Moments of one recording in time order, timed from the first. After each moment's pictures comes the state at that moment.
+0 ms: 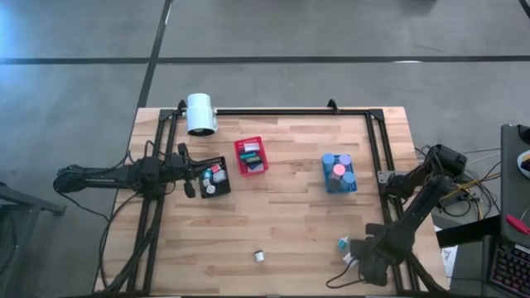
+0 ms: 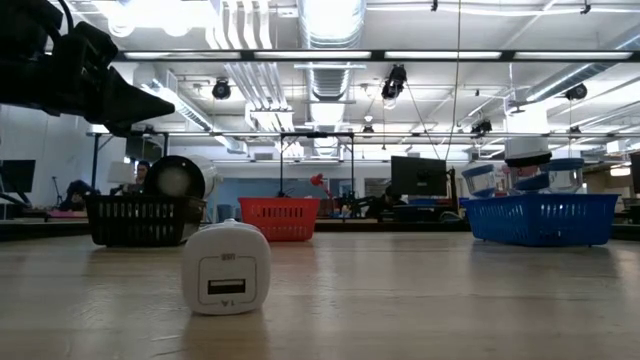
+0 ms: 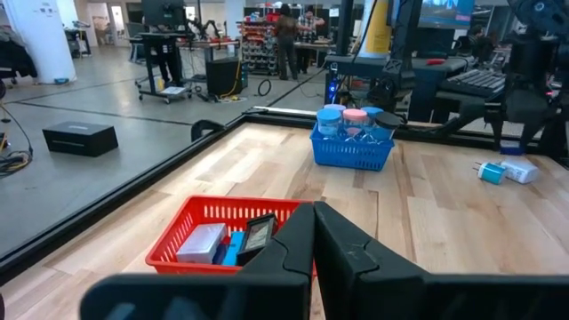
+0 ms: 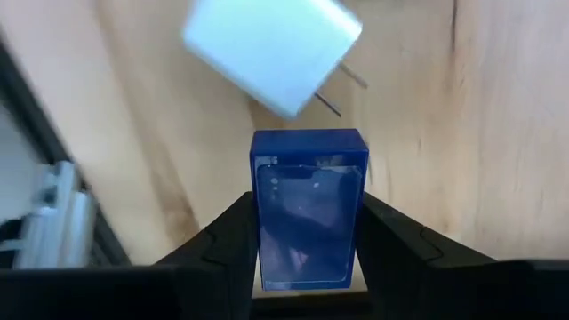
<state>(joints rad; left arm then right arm) 0.01 0.16 0.04 0.03 -0.25 -0.03 1.01 1.57 0.91 -0.81 -0.16 1.25</state>
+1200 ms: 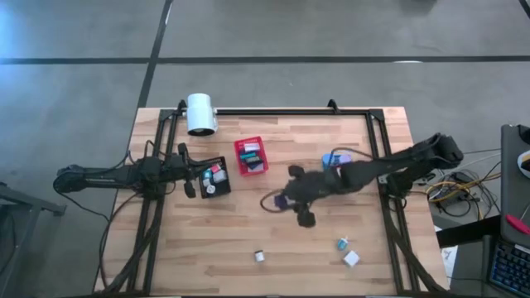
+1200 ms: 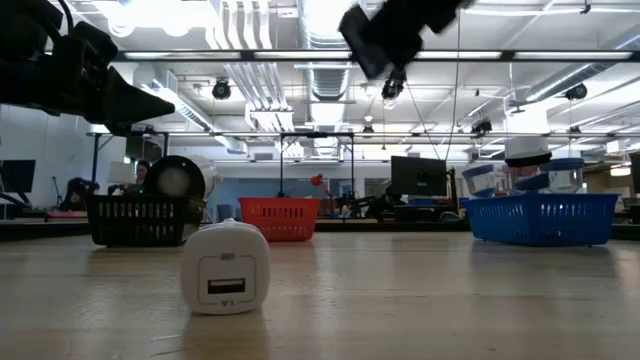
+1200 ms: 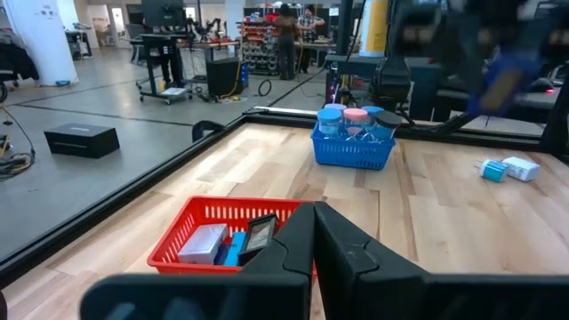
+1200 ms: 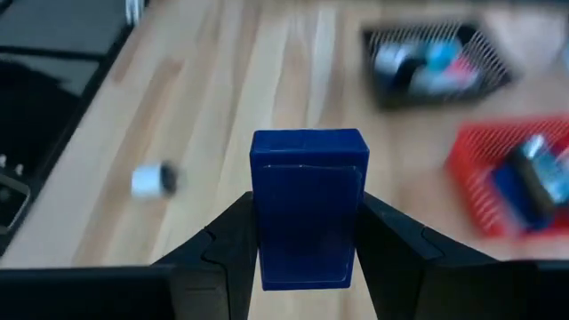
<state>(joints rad) 0.01 0.16 0.04 0.03 -0.25 -0.02 0.21 1.49 1.10 -0.25 0.03 0.09</state>
